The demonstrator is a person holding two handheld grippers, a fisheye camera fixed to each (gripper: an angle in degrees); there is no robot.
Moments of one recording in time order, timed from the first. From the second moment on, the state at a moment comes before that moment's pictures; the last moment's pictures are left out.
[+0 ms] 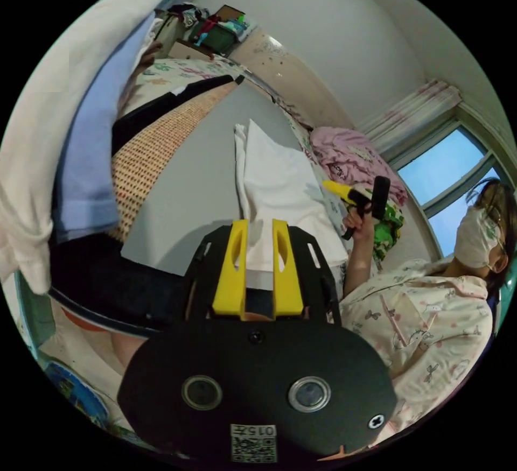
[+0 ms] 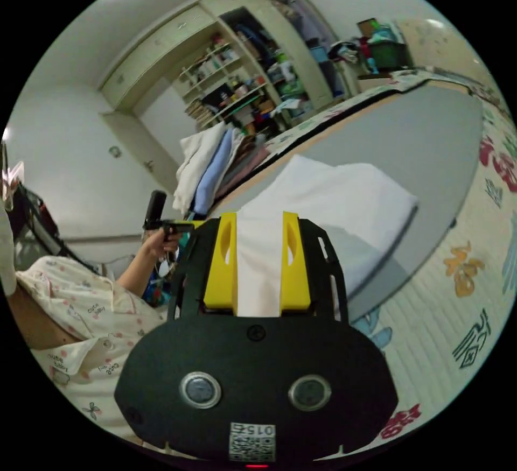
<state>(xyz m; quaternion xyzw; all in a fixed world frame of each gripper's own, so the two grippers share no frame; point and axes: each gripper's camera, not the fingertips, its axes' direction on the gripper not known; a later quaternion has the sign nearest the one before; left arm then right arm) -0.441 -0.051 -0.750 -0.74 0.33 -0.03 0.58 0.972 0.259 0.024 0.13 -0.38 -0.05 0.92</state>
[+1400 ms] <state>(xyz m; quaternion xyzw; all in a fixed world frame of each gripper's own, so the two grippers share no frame) -0.245 0.009 -0.502 -0.72 0.40 -0.04 0.56 1.373 0.420 0.221 0.10 -0.47 0.16 0.86</state>
